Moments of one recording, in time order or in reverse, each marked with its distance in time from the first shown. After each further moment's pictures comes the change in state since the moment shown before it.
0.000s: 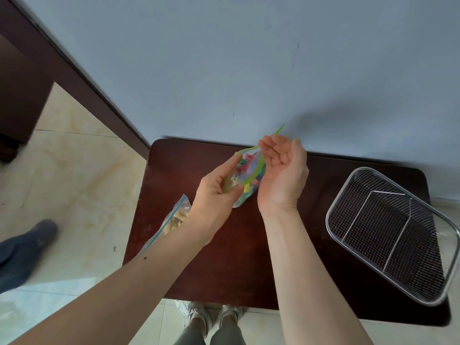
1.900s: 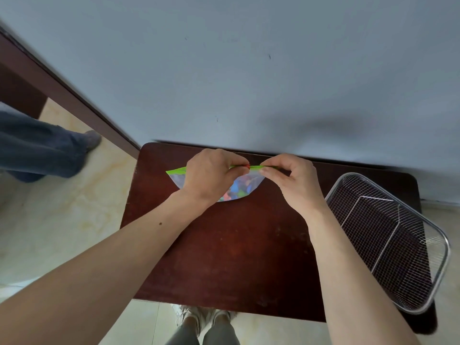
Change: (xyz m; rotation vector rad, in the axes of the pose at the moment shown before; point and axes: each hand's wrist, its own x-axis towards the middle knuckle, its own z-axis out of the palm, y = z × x) left_hand 0.056 0.037 0.026 0.991 0.042 0.219; right_hand 0.060 -0.054 -0.068 -1.198 -0.554 -0.295
